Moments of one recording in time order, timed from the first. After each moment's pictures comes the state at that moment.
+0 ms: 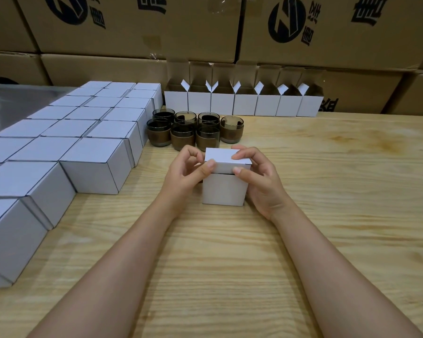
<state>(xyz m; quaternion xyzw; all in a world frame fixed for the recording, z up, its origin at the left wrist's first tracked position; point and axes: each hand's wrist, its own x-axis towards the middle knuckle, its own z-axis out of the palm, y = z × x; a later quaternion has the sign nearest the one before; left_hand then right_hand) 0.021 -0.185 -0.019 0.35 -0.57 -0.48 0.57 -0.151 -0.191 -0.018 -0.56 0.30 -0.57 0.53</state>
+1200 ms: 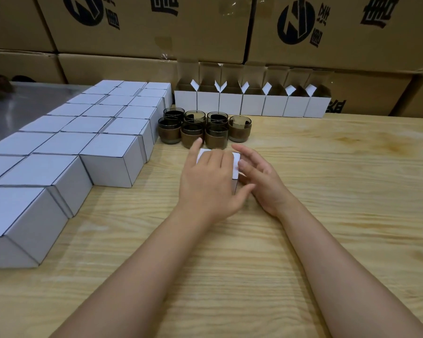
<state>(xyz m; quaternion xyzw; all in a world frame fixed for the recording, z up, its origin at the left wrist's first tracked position) -0.008 -0.143 0.004 0.54 -0.77 0.19 0.27 -0.147 -0.191 -0.018 -0.56 0.30 -0.50 0.58</state>
